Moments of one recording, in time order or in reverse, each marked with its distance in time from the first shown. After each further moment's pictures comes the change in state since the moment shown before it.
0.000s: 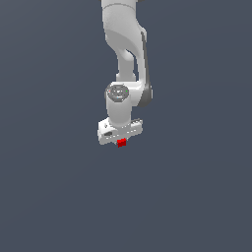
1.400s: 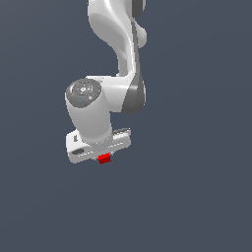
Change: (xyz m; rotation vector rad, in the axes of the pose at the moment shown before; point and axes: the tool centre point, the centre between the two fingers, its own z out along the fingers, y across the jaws) arm 0.097 0.095 -0.094 -0.001 0.000 0.000
